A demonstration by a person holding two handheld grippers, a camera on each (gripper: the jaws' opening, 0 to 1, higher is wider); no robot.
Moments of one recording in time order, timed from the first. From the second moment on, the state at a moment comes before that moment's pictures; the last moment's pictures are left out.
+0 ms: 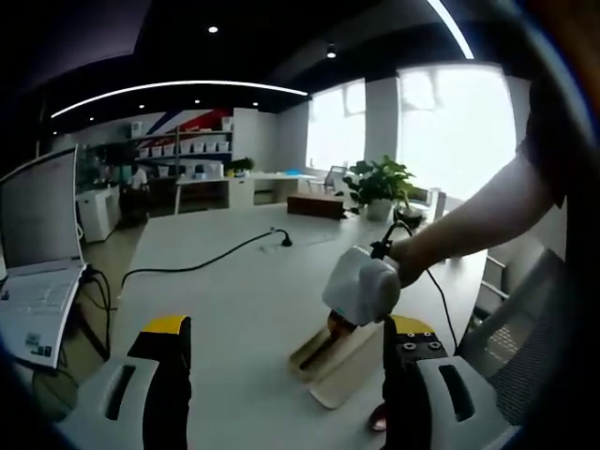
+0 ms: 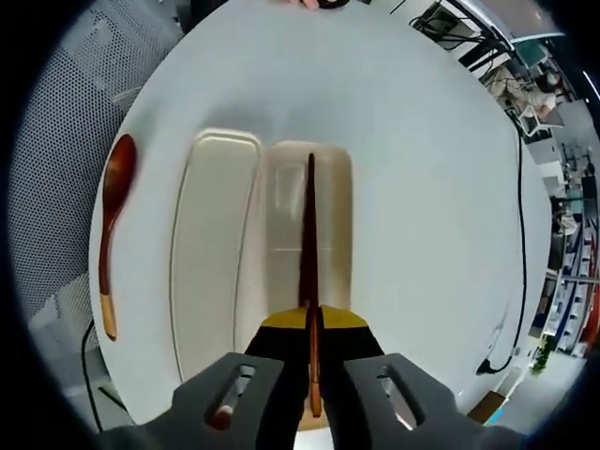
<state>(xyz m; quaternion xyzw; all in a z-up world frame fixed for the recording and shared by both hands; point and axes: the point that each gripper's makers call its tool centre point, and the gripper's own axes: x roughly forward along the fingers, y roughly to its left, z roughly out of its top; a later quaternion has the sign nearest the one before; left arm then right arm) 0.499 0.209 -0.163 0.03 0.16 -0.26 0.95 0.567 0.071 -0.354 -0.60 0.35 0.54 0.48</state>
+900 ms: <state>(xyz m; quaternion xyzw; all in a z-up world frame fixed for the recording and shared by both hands) 0.498 0.210 -0.164 0.03 0.17 -0.25 0.95 0.564 0.069 -0.355 -0.58 0.36 0.56 0.48</state>
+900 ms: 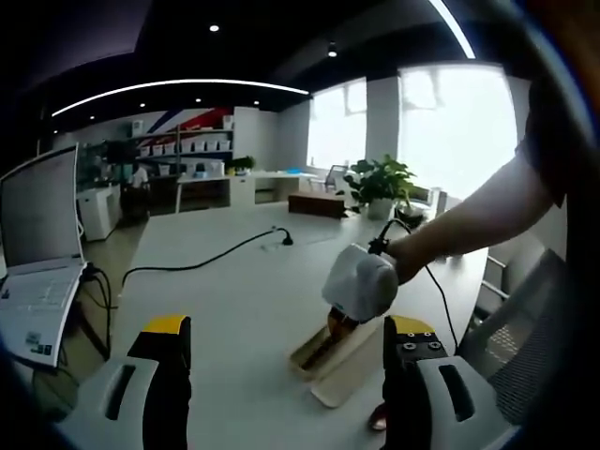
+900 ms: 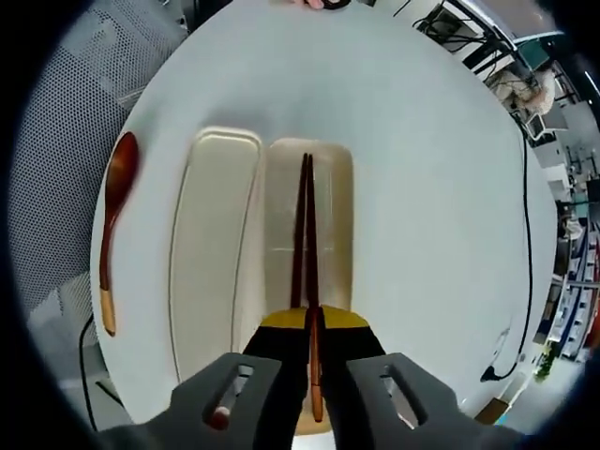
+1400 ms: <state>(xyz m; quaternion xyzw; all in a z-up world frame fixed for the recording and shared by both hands) 0.499 0.209 -0.164 0.03 0.17 -0.25 0.95 0.586 0.064 -0.294 -0.50 0.29 0.51 0.64</state>
